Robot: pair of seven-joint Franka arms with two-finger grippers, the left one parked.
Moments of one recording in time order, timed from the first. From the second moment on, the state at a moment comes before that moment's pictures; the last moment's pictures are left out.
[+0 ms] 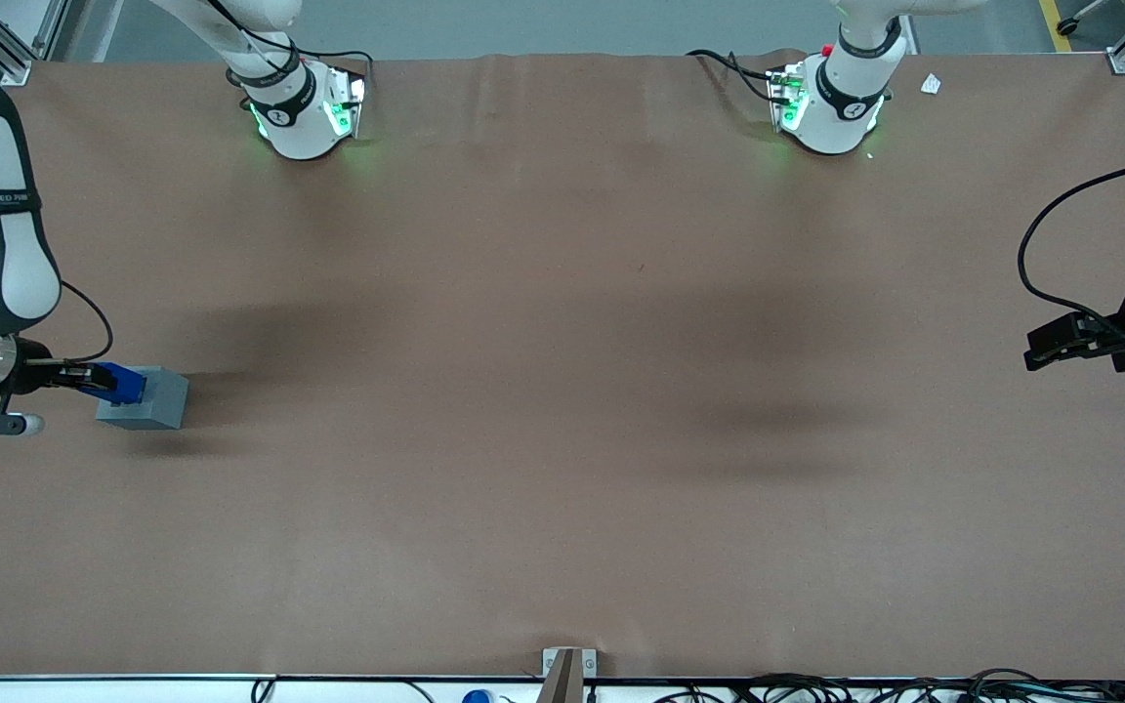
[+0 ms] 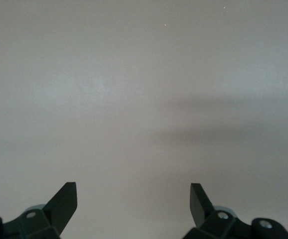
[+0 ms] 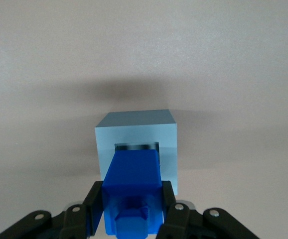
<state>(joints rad) -0.28 0.40 -0.03 -1.80 -0.02 2.08 -0.26</state>
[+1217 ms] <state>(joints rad) -0.29 0.40 -0.03 -1.80 -0.02 2.09 -0.26</state>
